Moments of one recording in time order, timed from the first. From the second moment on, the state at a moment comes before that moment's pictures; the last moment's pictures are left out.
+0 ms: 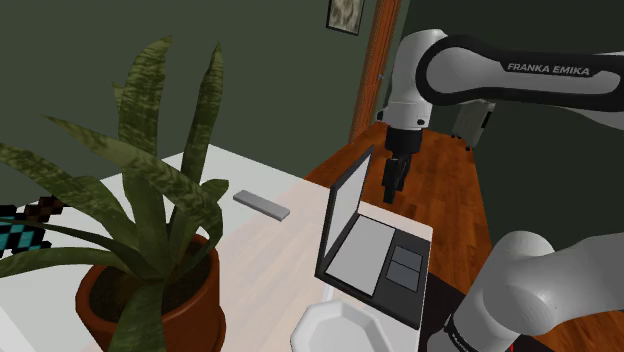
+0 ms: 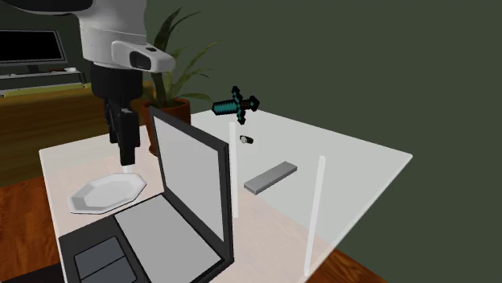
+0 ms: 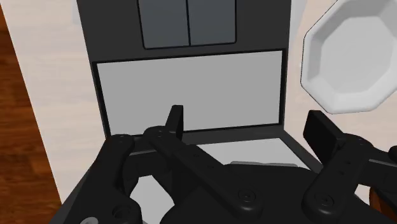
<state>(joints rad) 0.01 -0.75 0.05 -2.41 0.12 1.50 -0.15</state>
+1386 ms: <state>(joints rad) 0.01 -0.07 0.15 -2.11 0.05 1.96 -0.09</state>
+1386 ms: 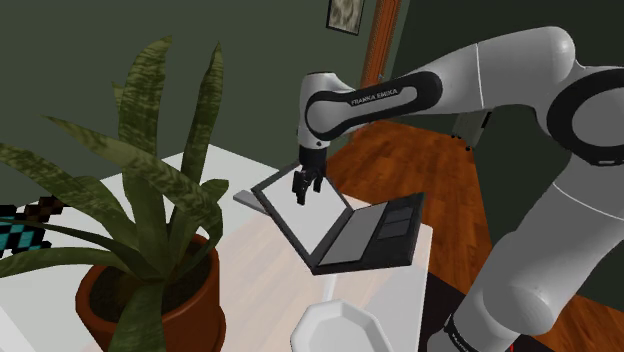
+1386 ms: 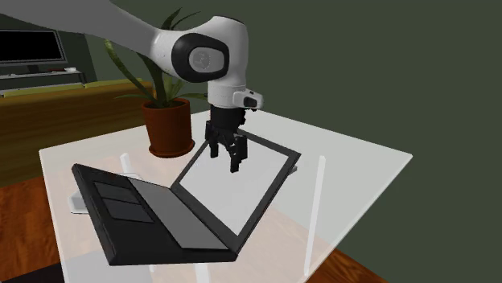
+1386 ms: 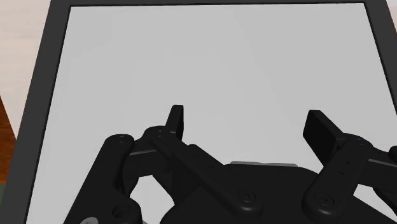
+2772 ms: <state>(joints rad) 0.07 0.54 0.14 -1.54 -0.09 2.05 -0.02</state>
